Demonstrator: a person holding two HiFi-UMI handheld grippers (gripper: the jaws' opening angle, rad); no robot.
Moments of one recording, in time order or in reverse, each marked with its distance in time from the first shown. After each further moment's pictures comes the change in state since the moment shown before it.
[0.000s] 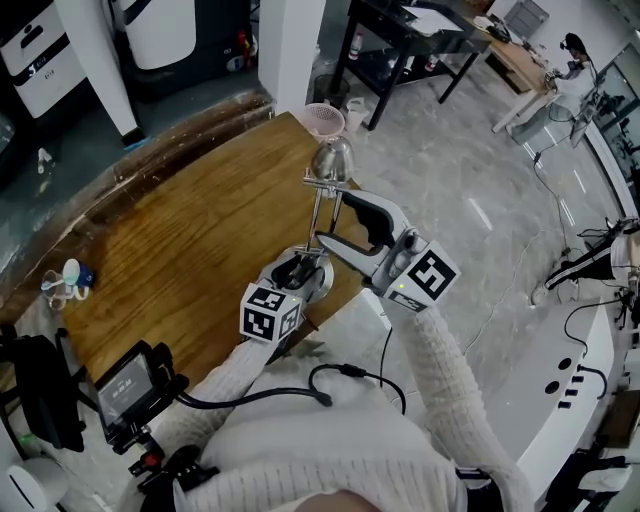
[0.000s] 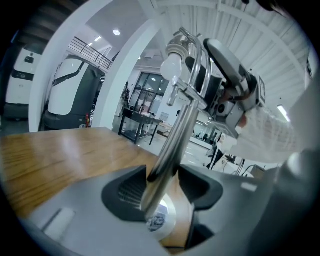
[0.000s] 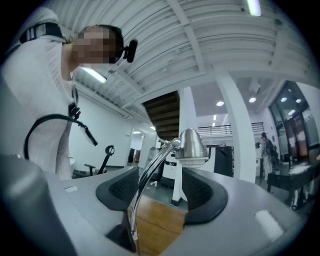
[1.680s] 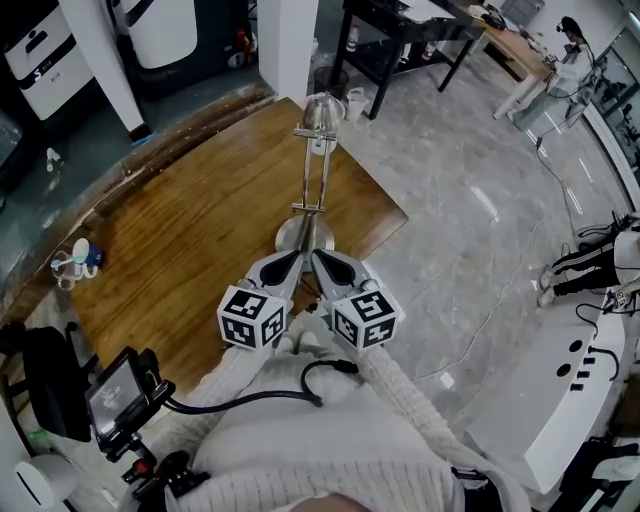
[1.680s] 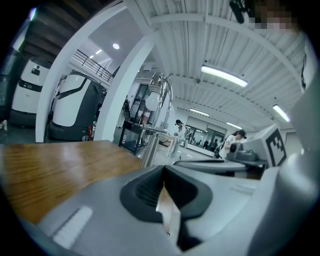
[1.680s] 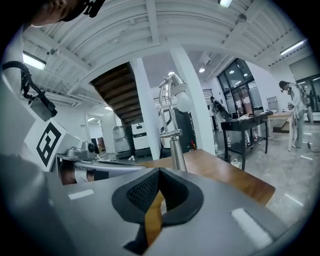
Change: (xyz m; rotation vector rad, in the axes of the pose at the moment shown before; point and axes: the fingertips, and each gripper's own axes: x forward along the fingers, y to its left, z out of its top) left arm -0.079 -0.013 0.022 0.025 -0.116 0.006; right arm -0.025 0.085 -0.142 0.391 0.348 -0.458
